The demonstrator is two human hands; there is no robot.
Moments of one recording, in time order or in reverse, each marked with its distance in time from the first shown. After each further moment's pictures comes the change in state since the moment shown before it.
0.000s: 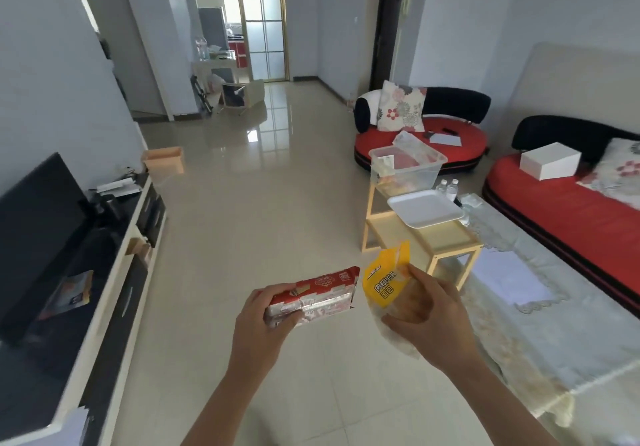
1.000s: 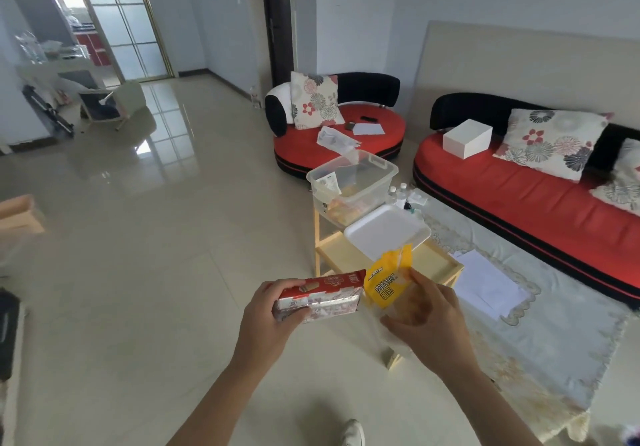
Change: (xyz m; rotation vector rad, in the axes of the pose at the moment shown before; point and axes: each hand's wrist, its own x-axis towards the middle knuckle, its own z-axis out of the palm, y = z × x) left_hand 0.422 -0.095 0.154 -0.011 -0.413 0.171; right_hand 0.327 0.062 0.094 -0.029 0.269 0.292
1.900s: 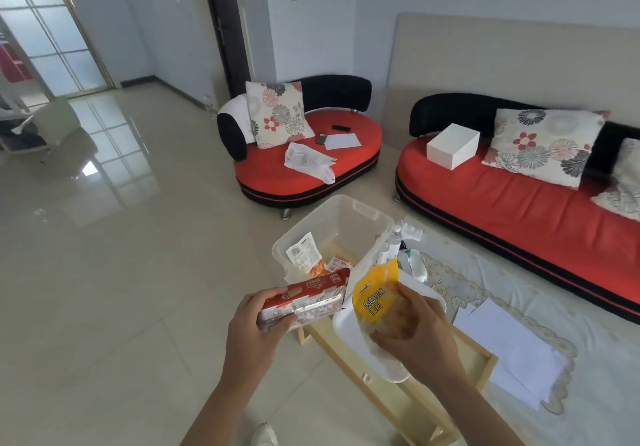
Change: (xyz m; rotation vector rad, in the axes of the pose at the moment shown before) left_hand 0.386 -0.085 0.085 -0.107 -0.005 -0.058; right_hand 0.364 0.031 0.089 -0.027 0.002 0.145
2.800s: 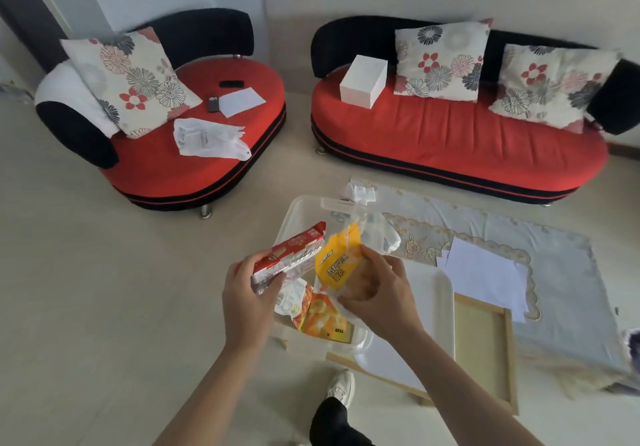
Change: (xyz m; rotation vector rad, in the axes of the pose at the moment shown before) left_hand 0.321 -0.111 0.054 0.077 -0.292 0.061; right_hand 0.220 -0.051 0.153 -0.007 0.211 0.286
